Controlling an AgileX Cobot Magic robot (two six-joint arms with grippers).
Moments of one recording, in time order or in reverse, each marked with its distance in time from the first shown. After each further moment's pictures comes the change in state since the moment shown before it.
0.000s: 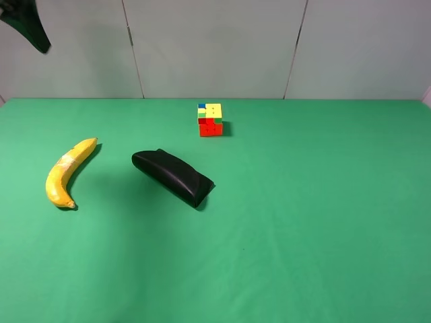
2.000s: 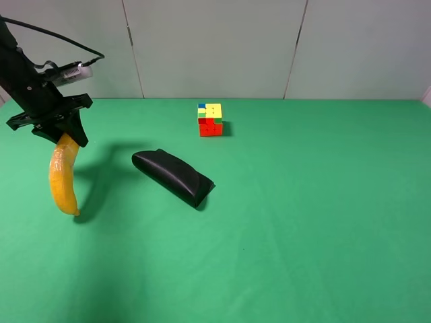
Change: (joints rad) left arm 0.012 0.390 0.234 -0.201 -0.199 0.083; right arm 0.000 0.000 0.000 0.000 0.000 0.000
